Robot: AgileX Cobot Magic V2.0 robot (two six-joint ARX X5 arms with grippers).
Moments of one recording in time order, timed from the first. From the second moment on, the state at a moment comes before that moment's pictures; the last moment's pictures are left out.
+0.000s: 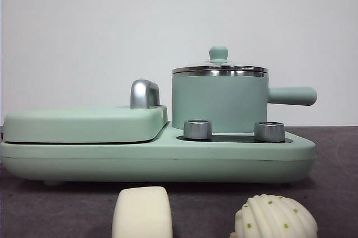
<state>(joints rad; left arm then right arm) -0.14 0.32 0.48 -0.36 0.24 -0.28 0.07 0.18 0.50 -0.42 -0.39 0.35</state>
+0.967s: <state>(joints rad) -0.16 0.75 0.92 -0.51 0.64 -0.13 0.07 0.52 0.87 -0.65 -0.70 0.13</state>
